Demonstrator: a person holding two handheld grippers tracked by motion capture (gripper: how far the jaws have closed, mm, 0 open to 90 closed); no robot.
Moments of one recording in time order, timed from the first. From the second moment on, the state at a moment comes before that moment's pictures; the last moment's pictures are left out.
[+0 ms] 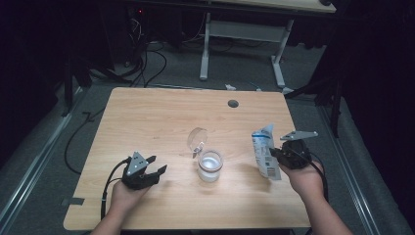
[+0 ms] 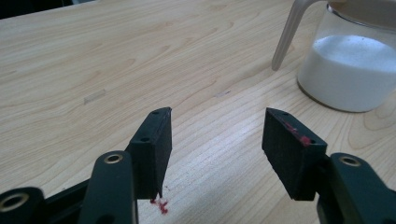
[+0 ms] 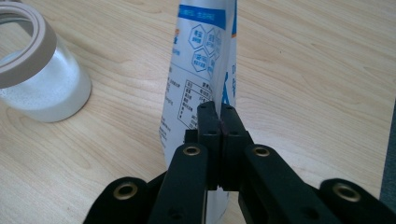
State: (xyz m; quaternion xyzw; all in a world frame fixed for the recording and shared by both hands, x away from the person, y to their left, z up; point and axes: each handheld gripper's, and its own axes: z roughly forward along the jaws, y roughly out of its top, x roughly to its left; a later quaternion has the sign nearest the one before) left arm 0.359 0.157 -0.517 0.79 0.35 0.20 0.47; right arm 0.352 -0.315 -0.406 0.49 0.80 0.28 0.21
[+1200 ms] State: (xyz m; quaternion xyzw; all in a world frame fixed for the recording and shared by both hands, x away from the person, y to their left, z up) left arm 0.346 0.185 -0.518 0.76 0.35 0.22 0.50; right arm 0.313 -0.331 -0.465 0.47 0.67 0.48 0.30
